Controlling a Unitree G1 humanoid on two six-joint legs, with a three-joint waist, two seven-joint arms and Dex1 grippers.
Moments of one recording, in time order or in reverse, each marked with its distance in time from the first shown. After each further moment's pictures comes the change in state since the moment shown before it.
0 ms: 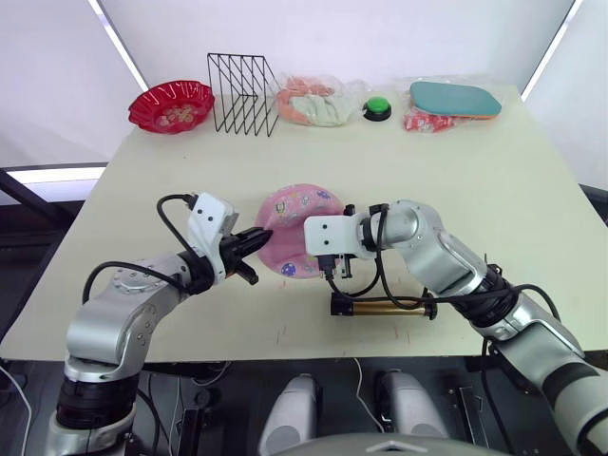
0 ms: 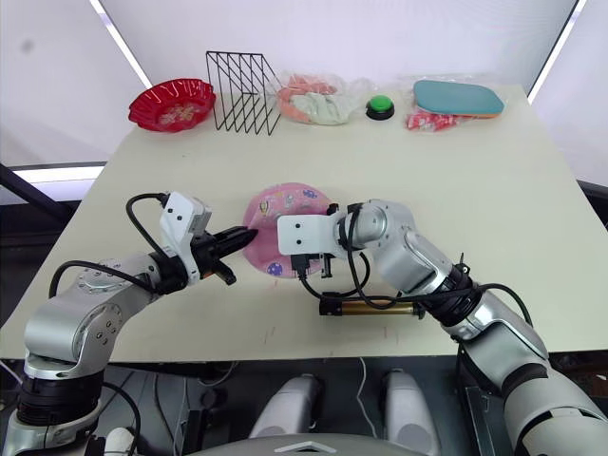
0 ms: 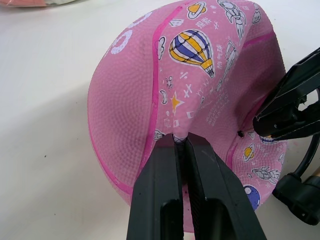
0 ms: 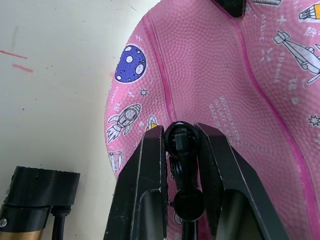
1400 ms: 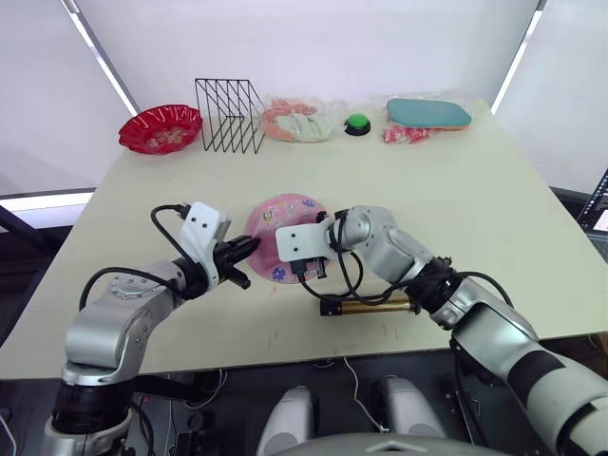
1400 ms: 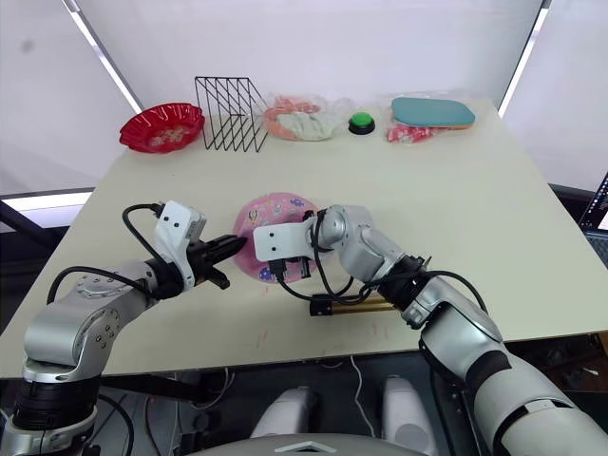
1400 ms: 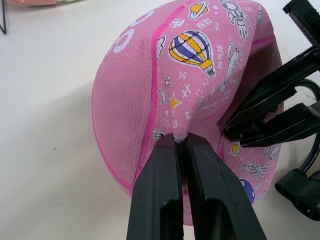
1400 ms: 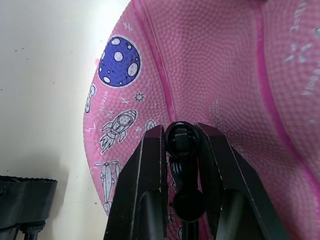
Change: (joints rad) left arm 0.038 0.010 0.007 0.029 0.017 0.016 0.045; right arm -0.102 0.215 0.060 0.504 -0.103 -0.235 -0.079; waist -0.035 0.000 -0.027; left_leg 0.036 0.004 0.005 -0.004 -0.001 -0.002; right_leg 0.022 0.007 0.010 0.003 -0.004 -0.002
